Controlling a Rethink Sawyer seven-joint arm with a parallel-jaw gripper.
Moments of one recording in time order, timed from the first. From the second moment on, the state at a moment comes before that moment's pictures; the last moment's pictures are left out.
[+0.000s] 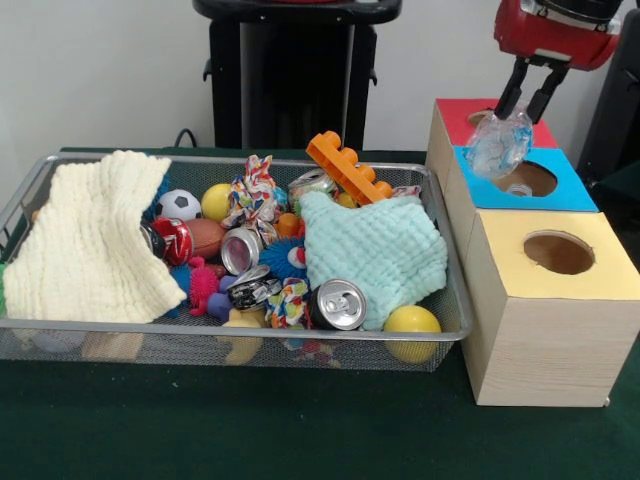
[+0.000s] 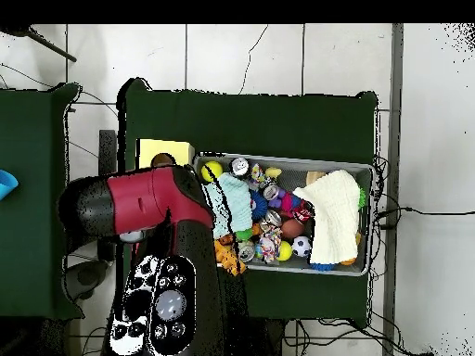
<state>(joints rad) 0.14 -0.72 -0.06 1.45 -0.17 0.96 1.97</state>
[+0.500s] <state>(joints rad) 0.17 -0.73 -0.08 1.45 -0.13 0.96 1.97</state>
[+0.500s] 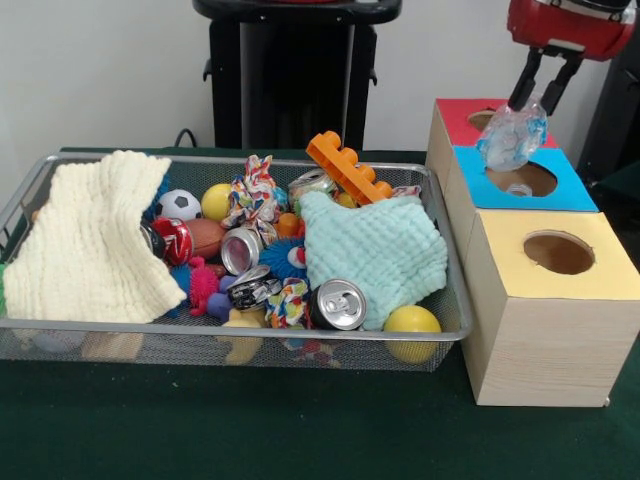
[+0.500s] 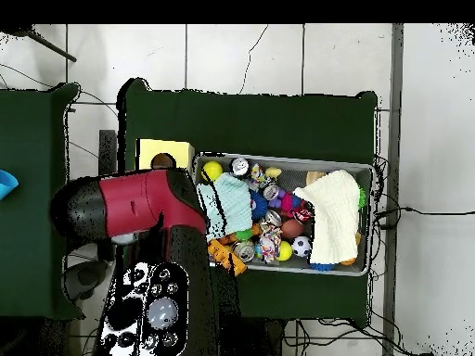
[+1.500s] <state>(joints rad) 0.20 -0.72 -0.09 1.45 -0.04 0.96 1.97</state>
